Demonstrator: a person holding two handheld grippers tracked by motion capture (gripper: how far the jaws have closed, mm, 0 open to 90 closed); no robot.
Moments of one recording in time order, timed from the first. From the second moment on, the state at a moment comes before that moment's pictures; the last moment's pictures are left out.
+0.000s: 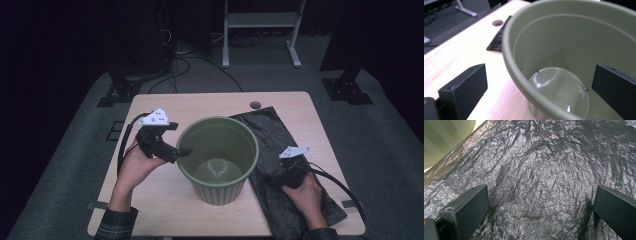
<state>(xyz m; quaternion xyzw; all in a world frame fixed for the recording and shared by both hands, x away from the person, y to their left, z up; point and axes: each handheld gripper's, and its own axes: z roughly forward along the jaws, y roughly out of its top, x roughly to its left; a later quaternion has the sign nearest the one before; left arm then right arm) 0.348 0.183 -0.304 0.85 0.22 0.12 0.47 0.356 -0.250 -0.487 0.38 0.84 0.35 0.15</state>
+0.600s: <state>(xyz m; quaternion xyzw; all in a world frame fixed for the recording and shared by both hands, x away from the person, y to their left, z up) 0.302 0.222 -0.312 0.83 0.24 0.15 0.48 0.356 -0.250 -0.487 0.38 0.84 0.35 0.15</state>
